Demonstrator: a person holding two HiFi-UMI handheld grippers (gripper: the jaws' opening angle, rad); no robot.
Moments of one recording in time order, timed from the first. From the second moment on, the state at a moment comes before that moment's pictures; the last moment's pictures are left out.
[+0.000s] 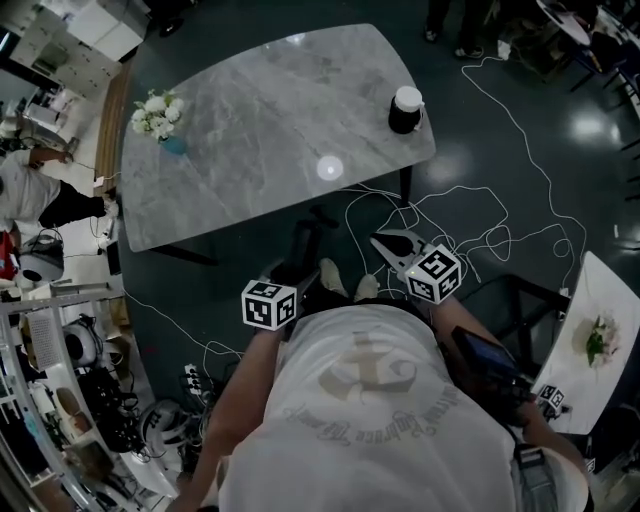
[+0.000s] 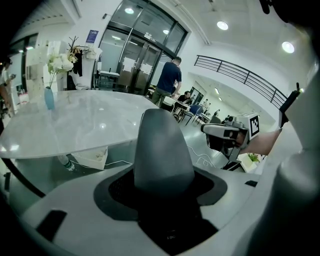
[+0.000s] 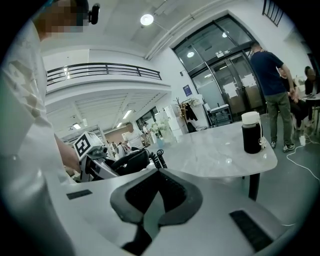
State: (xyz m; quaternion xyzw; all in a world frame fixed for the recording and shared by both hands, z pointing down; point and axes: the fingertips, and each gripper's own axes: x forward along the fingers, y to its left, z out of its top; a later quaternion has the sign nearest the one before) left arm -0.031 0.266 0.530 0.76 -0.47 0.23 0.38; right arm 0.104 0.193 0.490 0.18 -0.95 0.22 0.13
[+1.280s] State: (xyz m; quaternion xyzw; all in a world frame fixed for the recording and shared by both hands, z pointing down) left arm -0.070 0.157 0.539 0.78 -0.44 0.22 0.39; right arm 0.068 0.096 0.494 0.22 -0.94 0.23 0.15
